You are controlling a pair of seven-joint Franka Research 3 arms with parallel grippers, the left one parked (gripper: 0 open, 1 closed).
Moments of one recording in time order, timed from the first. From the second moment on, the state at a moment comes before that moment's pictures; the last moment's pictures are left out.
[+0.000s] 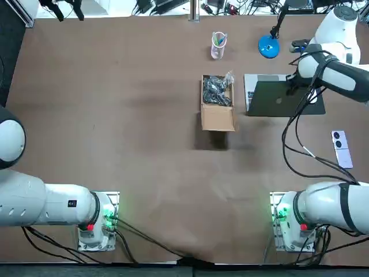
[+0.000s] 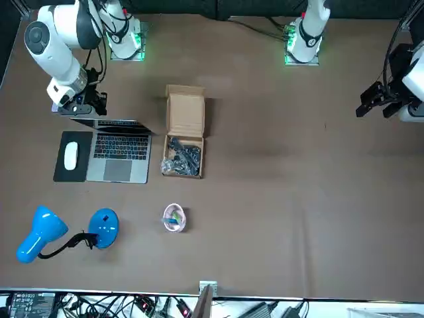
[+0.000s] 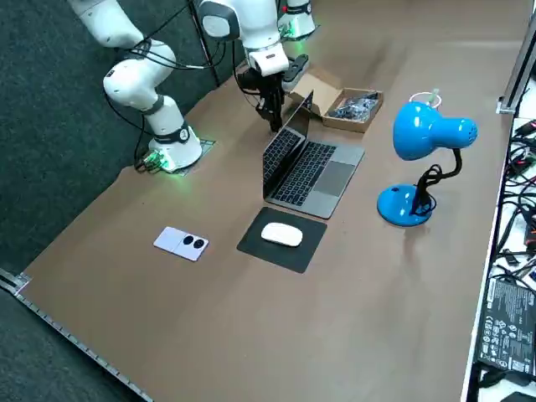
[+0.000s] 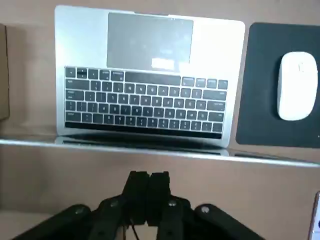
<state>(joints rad) 0.00 -0.25 0.07 -2.51 0.00 2.23 0.01</state>
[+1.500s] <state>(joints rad) 0.00 -0.10 0.07 -2.42 0.02 2.39 0.01</state>
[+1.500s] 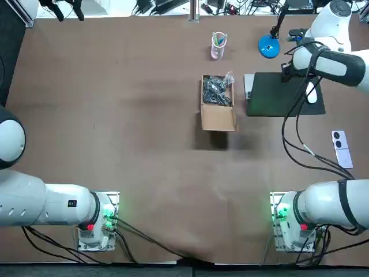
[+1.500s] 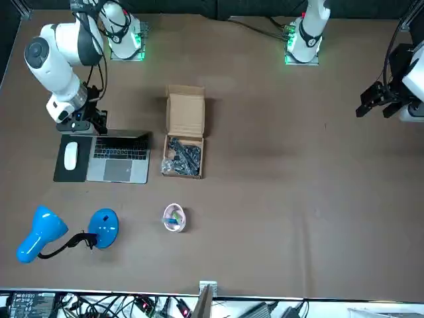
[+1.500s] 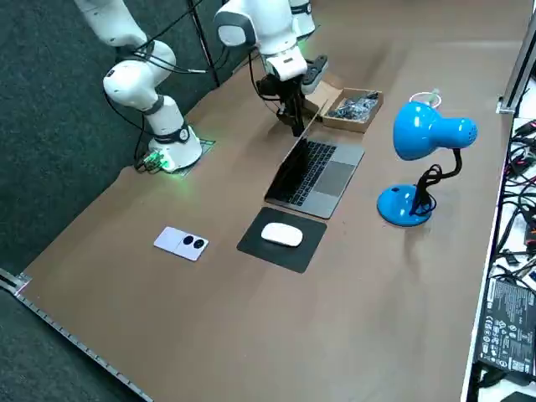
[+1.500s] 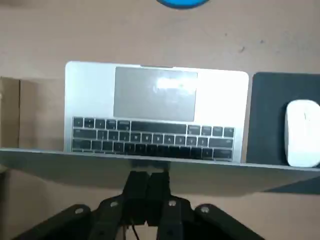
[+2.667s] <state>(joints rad) 0.00 0.19 0.06 -2.32 0.02 2.66 0.01</state>
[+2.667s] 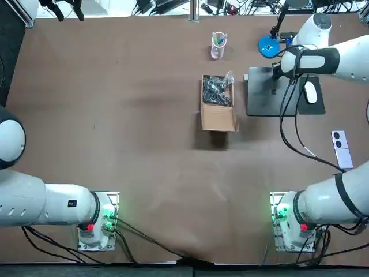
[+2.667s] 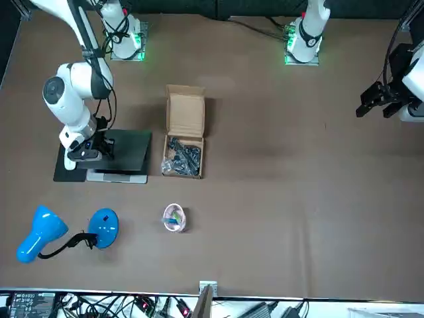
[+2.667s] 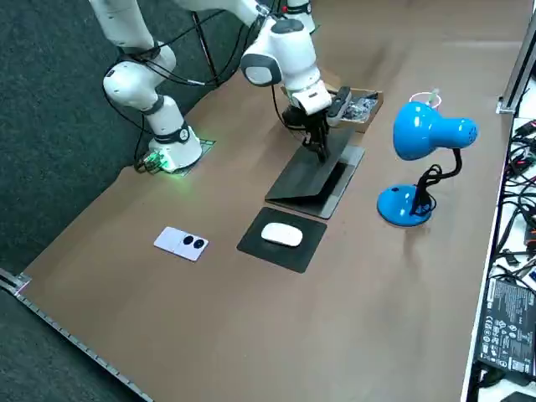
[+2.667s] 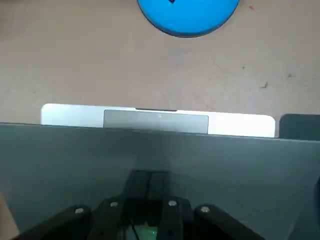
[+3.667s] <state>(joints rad) 0.00 0.34 0.06 -2.24 0.02 2.67 0.01</state>
